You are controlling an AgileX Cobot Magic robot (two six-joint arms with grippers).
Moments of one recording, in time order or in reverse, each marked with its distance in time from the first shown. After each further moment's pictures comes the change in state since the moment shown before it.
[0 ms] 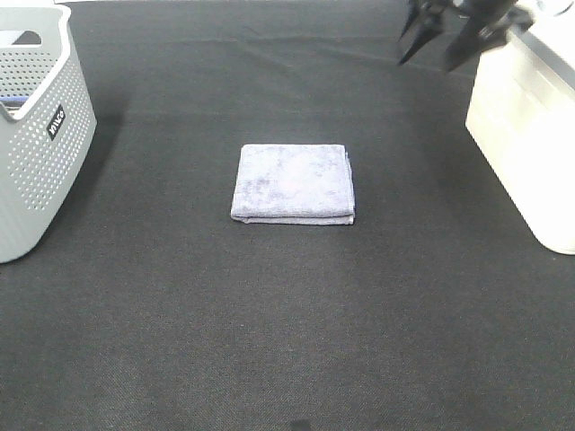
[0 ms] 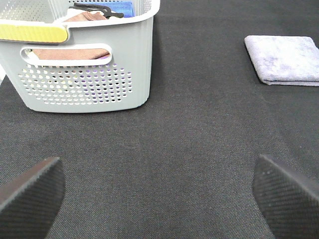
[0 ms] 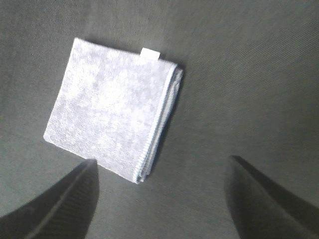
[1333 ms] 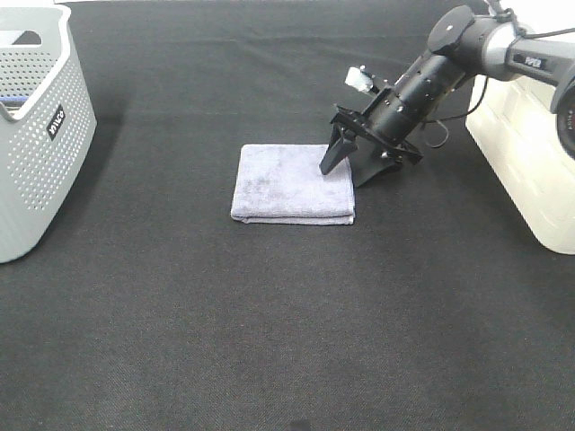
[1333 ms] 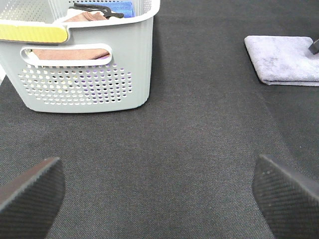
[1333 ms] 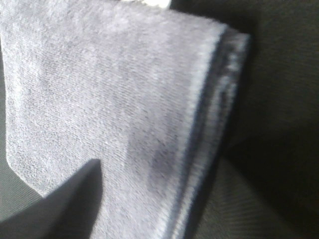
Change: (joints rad) left arm 0.000 0.000 0.000 0.000 0.000 0.000; right arm 0.065 0.532 -0.302 0.204 0.099 0.014
